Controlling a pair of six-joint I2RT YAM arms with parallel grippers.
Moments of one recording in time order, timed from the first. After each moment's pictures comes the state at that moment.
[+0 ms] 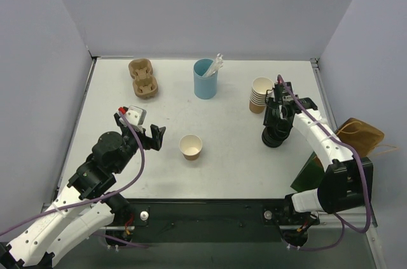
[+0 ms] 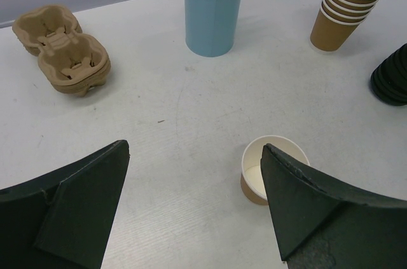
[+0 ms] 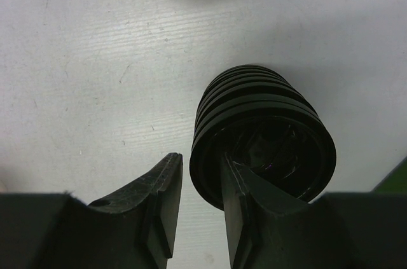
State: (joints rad) left arm -0.70 0.57 0.68 -0.27 -0.28 -0.11; right arm 0.20 1.38 1.06 -0.73 0.13 0.33
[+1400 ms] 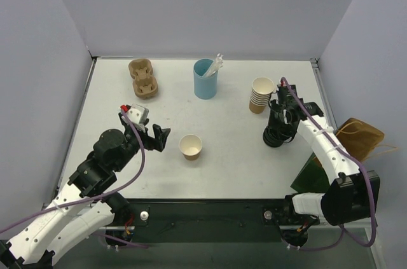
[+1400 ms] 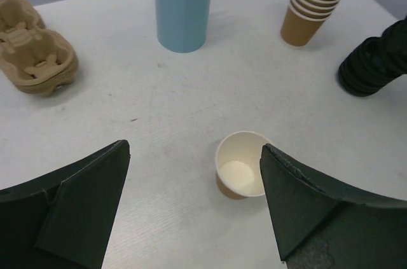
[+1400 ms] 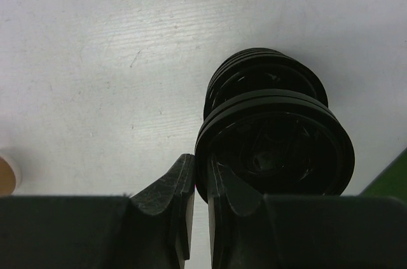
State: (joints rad) left arm -0.70 0.58 0.69 -0.28 -0.24 -0.13; right arm 0.20 1.30 1.03 -0.75 0.11 0.34
